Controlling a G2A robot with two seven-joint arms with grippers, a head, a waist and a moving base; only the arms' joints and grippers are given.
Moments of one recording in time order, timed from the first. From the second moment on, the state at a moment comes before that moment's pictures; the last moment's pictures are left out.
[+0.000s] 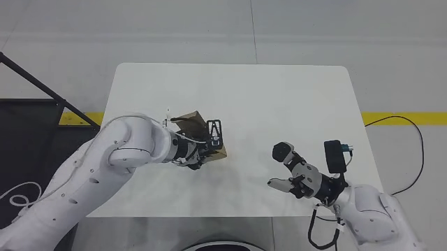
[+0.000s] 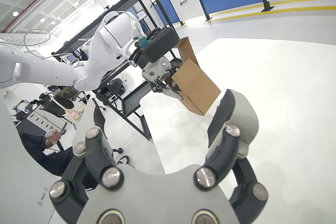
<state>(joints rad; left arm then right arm) 0.85 -0.89 -0.93 -1.88 0.63 -0.70 -1.12 -1.55 -0.98 1.42 -1.97 -0.31 -0.76 0.42</state>
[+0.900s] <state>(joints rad) 0.49 -0.91 -0.44 -1.73 0.71 -0.77 -1.05 -1.55 -0.98 1.42 -1.97 -0.31 -0.76 0.42</state>
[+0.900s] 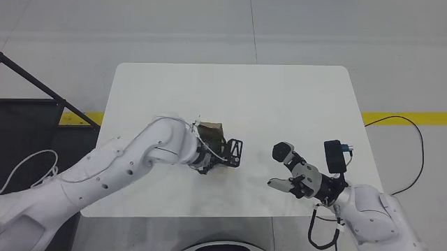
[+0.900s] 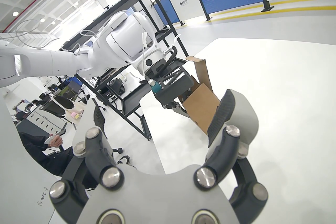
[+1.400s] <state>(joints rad) 0.31 -0.95 -0.28 -1.61 0.56 -0.77 -1.05 -1.55 -0.98 1.42 -1.97 -0.31 -0.76 0.42</state>
